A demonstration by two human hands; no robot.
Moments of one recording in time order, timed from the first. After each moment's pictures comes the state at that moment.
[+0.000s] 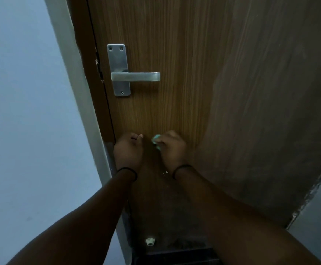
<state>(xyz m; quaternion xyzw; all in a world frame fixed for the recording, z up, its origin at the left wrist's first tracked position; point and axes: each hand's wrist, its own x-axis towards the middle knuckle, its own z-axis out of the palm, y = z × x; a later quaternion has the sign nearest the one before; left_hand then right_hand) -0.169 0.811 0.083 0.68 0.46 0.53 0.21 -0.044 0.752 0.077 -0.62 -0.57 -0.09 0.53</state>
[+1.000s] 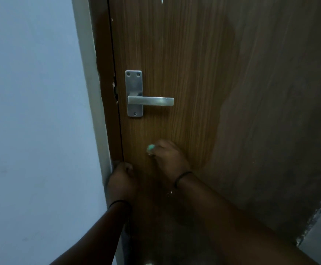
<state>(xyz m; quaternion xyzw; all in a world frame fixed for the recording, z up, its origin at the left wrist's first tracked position) -0.209 0.823 0.053 0.69 0.53 0.45 0.20 -0.056 0.765 0.114 -0.58 -0.71 -0.19 0.35</state>
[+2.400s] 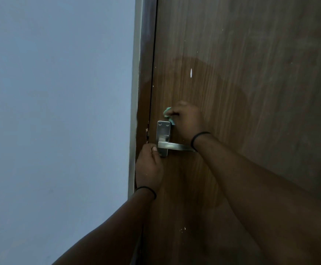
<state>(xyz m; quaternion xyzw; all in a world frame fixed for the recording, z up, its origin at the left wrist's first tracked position) -0.206 0.797 0.217 0.65 0.37 0.63 0.19 -0.083 0.788 0.350 -0.56 -0.68 -0.24 0.41</state>
